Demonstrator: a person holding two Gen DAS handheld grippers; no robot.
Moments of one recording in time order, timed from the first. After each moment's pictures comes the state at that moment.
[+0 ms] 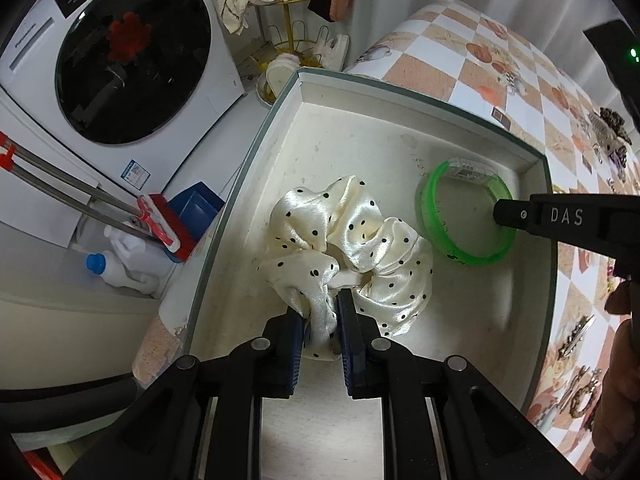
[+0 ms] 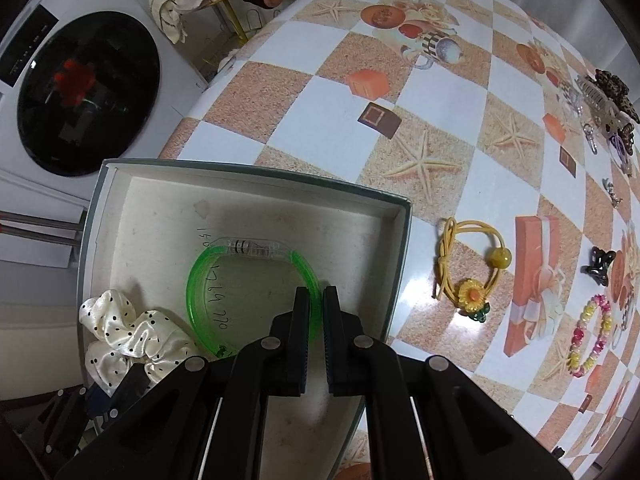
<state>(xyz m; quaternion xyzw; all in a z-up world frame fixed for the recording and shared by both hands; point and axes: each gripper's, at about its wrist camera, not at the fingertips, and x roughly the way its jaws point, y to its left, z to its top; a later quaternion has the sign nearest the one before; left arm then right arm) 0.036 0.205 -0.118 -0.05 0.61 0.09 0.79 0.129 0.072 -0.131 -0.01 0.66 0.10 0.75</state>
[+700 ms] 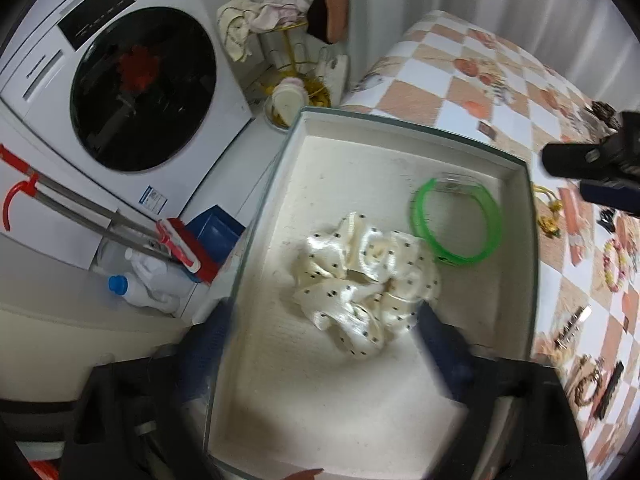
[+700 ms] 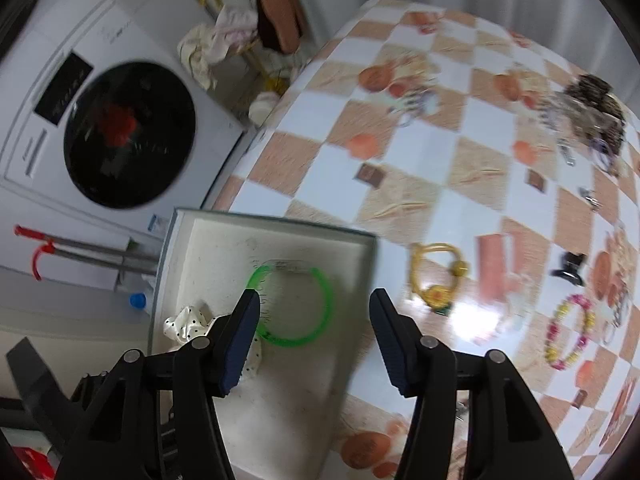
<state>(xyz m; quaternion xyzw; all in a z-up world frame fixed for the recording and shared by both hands) 0.025 0.195 -0.083 -0.01 0.58 0.09 0.81 0.118 0.027 -0.057 0.07 0.61 0.13 0.78</state>
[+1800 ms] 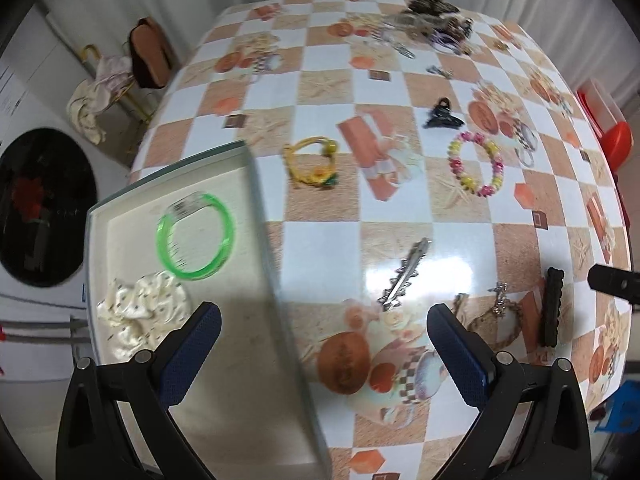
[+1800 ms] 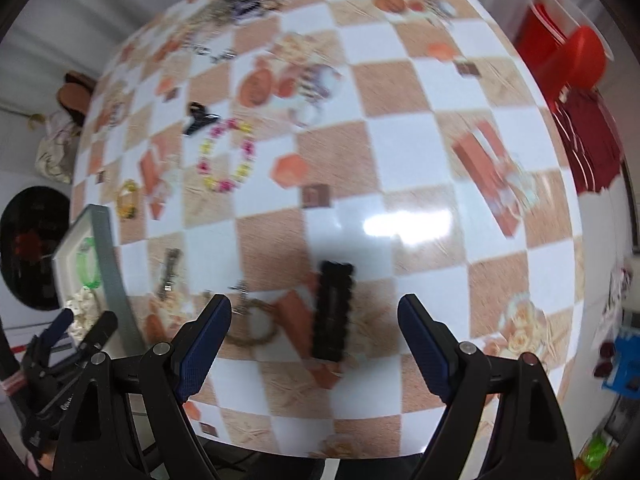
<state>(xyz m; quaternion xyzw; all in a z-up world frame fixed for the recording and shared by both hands) 0.025 0.004 -0.074 0.13 0.60 -0.11 0.78 -0.045 -0.236 -0.067 0.23 0.65 -0.12 0.72</state>
